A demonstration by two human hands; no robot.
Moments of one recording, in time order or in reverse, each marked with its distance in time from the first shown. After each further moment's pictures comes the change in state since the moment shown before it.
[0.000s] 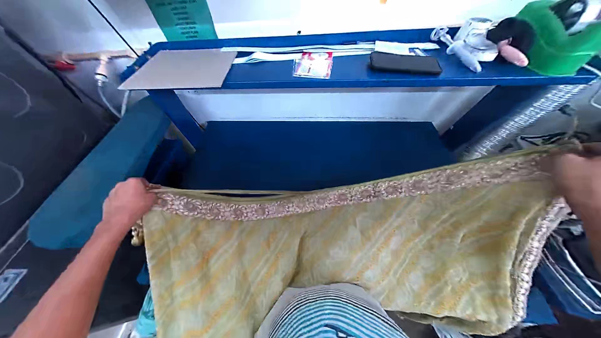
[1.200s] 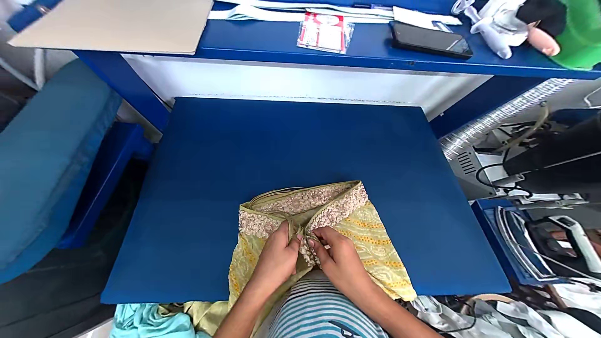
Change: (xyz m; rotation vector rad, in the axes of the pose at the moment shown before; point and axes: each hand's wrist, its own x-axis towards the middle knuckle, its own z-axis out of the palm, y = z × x) left_hand -0.171 0.223 0.129 -0.955 -0.878 0.285; right_hand -0.382 -0.192 0.137 0.296 -0.946 -0.374
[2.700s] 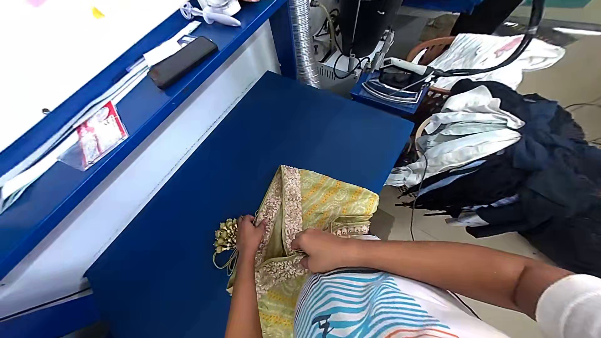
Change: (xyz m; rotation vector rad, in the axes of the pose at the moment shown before) left_hand 0.206 0.001 0.020 1.054 0.013 0.175; right_hand -0.026 0.029 -0.023 0.075 -0.209 0.179
